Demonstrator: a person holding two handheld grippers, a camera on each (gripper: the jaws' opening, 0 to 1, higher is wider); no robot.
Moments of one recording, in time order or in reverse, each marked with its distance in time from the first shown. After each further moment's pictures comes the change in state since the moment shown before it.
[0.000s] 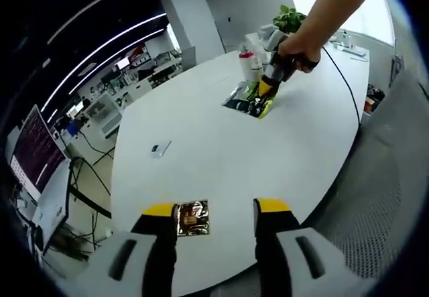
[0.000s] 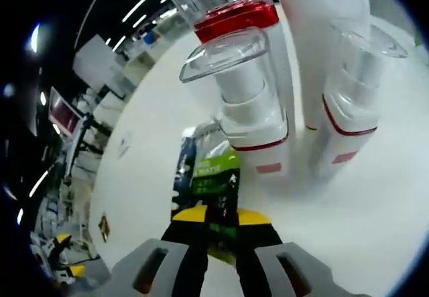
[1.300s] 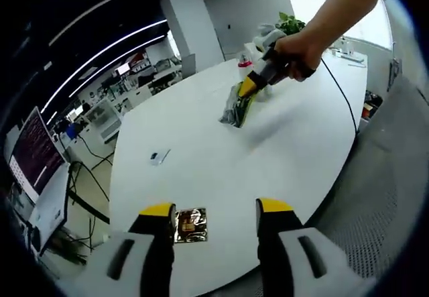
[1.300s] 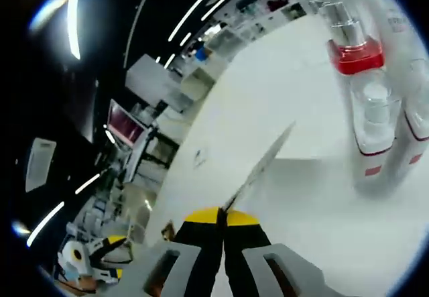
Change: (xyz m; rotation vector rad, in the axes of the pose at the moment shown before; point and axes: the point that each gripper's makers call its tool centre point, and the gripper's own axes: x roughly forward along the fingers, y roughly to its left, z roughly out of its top) left arm -0.001 -0.004 0.009 -0.002 -0.053 -0.020; right arm -0.017 0.094 0.009 0.017 -0.065 0.410
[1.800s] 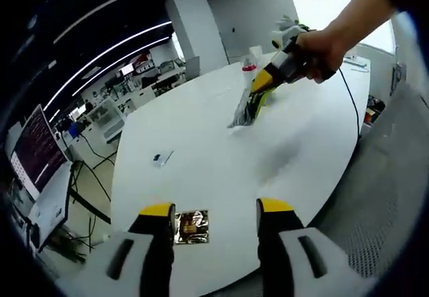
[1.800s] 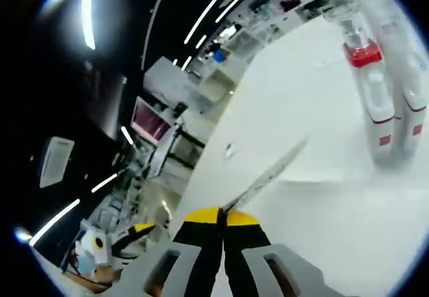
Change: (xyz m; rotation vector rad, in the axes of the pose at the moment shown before) left arm -0.002 0.003 0.003 -0.014 -0.013 0.018; right arm -0.018 0.040 -0.009 0.004 -0.037 0.143
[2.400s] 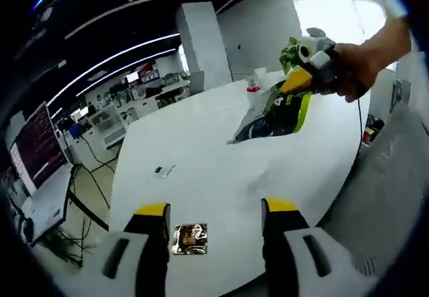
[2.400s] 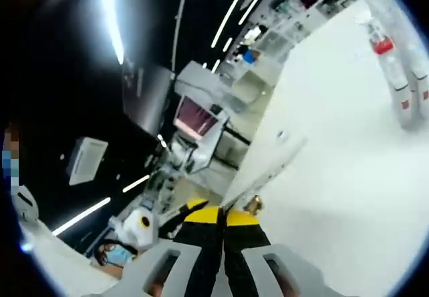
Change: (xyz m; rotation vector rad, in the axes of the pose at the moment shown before) left arm -0.003 0.002 0.014 -0.036 -0.074 0.001; right arm -0.043 0.083 -0.047 0.000 -0.009 0.201
